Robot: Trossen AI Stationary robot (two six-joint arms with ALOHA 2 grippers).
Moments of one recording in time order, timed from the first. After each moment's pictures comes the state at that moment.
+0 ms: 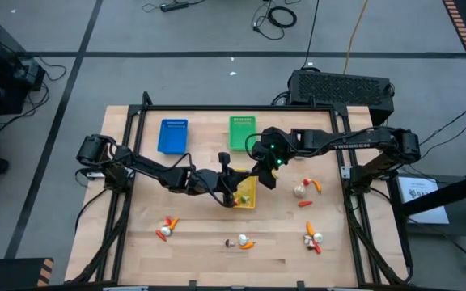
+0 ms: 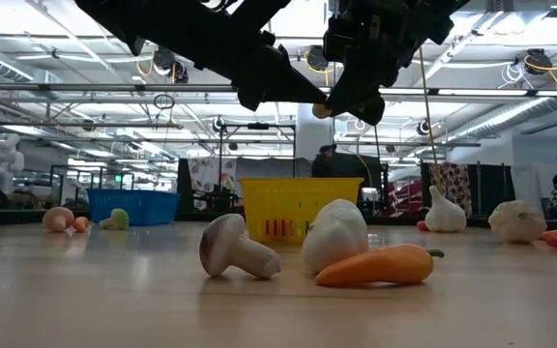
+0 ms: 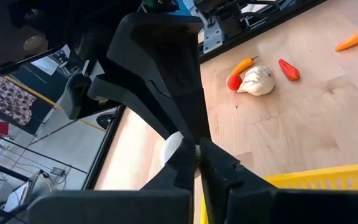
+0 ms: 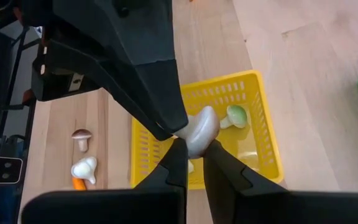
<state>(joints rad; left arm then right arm) -0.17 1.72 0.92 0.48 -0.46 0.48 -0.14 1.49 1.08 -0.40 -0.31 0.25</state>
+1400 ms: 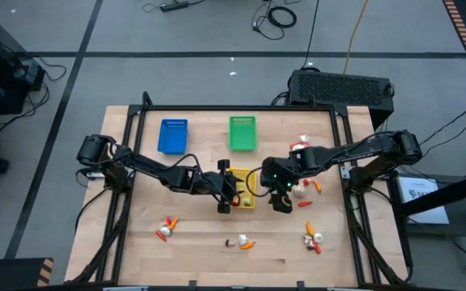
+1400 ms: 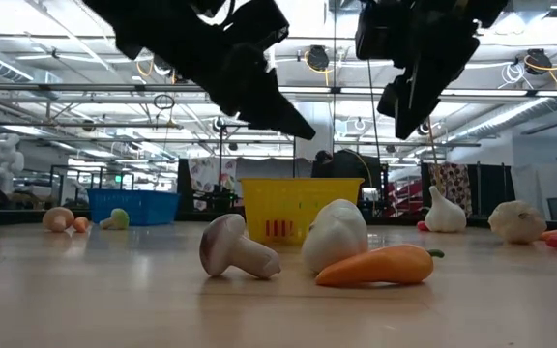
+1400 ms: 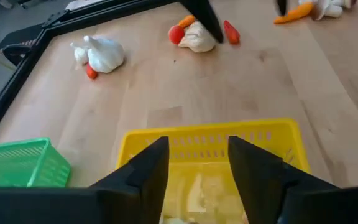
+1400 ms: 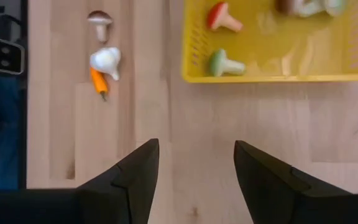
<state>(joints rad) -0.16 1.71 0.96 0.19 -0.27 0.14 0.09 1.49 1.08 -0.68 -0.26 0.25</state>
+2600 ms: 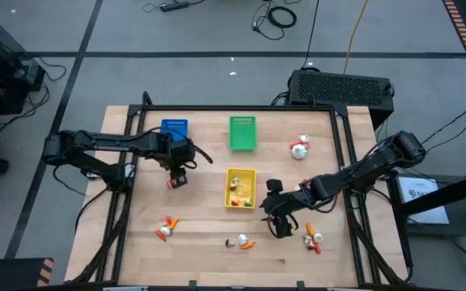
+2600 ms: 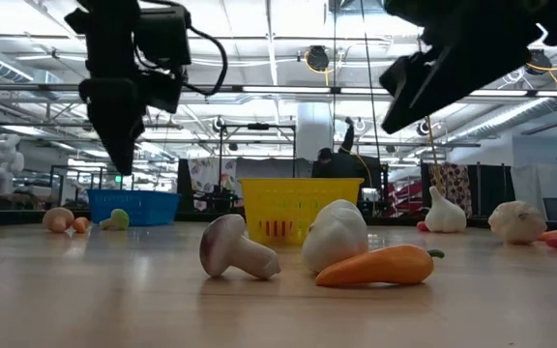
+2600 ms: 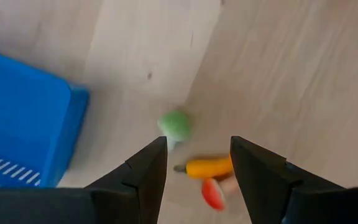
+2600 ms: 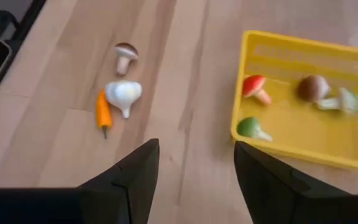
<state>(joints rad) 0.18 1.32 0.86 -0.91 -0.01 -0.16 0.38 1.47 0.86 -0.20 0.14 0.21</state>
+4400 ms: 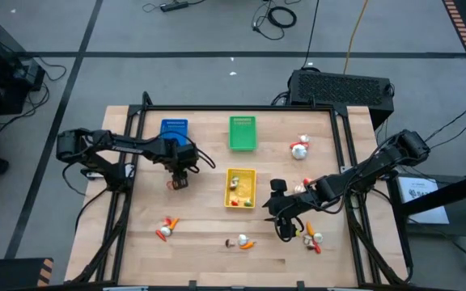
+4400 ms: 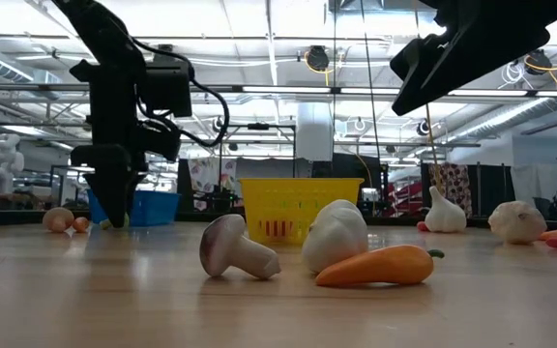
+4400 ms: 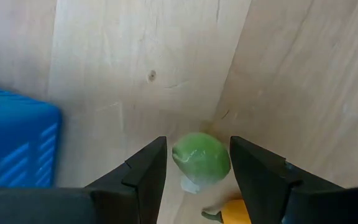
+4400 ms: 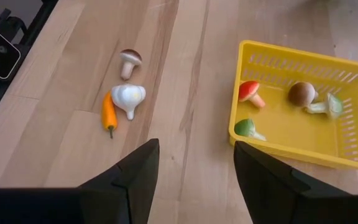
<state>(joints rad) 0.24 1.47 0.70 -0.65 -0.03 -0.02 0.42 1.42 0.86 -0.24 0.19 0.22</state>
